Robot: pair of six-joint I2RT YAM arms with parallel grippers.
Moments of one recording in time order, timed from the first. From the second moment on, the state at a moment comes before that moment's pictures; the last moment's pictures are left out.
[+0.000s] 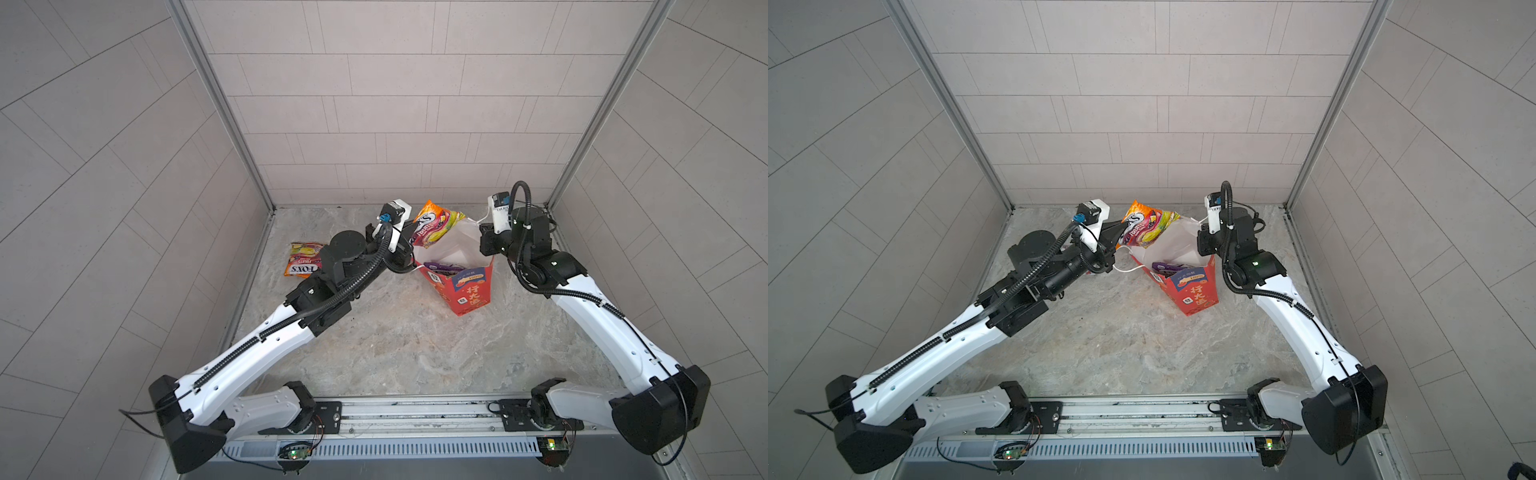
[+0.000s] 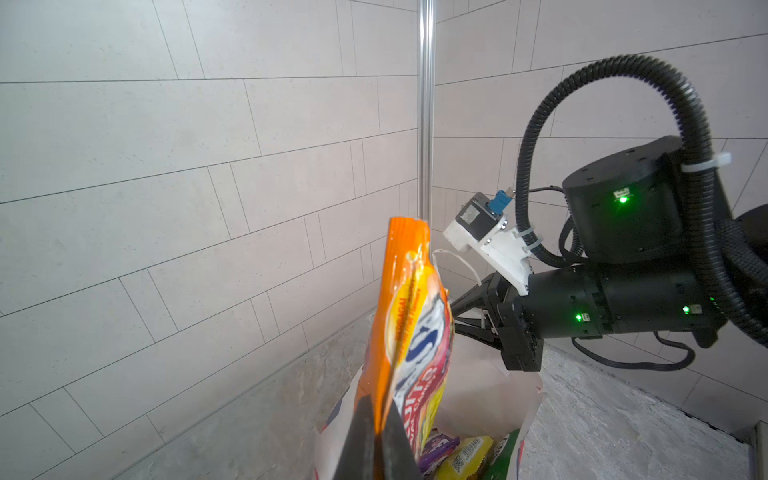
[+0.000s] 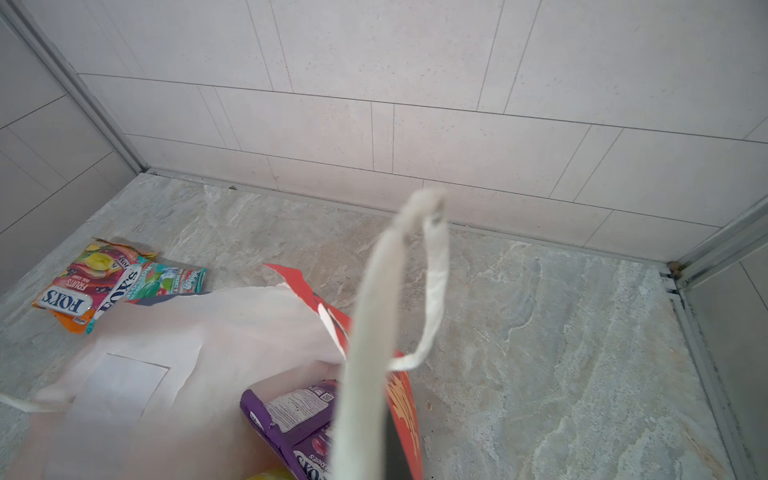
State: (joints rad) left arm -0.82 1.13 1.21 -0.05 -0.13 0.08; right arm 0.30 1.23 1.20 -0.39 0.05 0.09
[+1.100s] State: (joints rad) left arm -0.39 1.54 1.10 -0.06 0.05 -0.35; right arm 0.27 1.21 1.19 -0.39 0.00 0.13
